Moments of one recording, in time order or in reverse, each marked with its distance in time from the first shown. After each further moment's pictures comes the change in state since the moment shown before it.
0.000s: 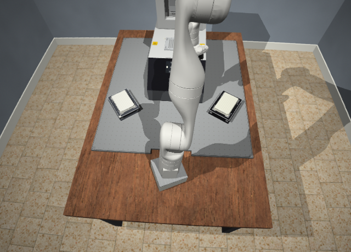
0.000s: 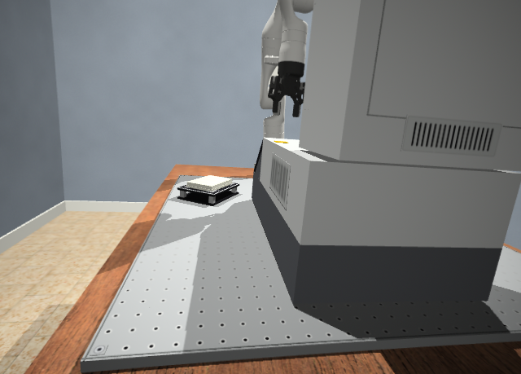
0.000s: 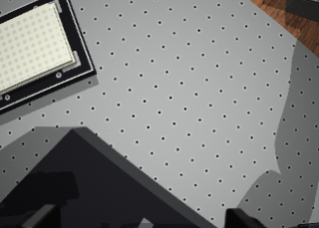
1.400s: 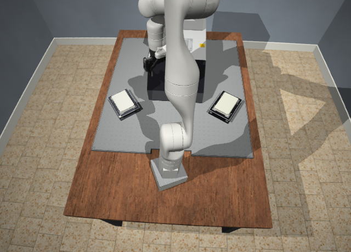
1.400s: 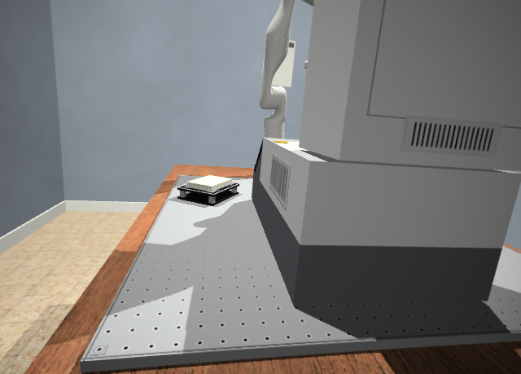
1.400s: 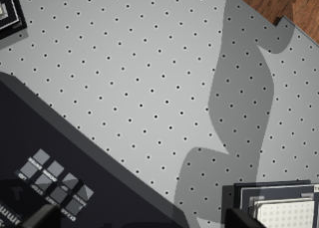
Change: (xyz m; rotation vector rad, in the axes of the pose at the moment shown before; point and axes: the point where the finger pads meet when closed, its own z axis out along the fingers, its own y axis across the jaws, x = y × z) arm -0.066 0.107 -0.002 0.003 -0.005 0.002
